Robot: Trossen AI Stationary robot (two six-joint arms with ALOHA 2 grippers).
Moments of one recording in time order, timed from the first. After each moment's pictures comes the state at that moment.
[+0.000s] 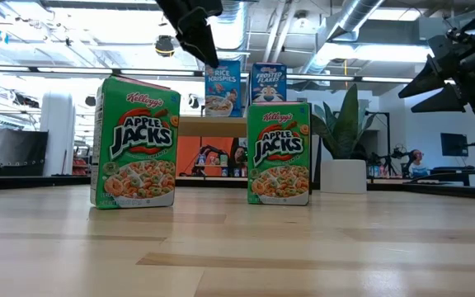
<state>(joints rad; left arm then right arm) 0.43 1.54 1.57 -0.75 -0.12 0.37 0.03 0.10 0.32 -0.65 0.81 0.71</state>
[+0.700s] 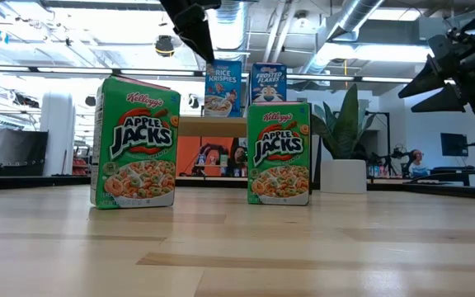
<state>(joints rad) 0.40 1.54 1.63 -0.83 -0.22 0.42 0.03 0.10 0.32 -0.65 0.81 0.71</state>
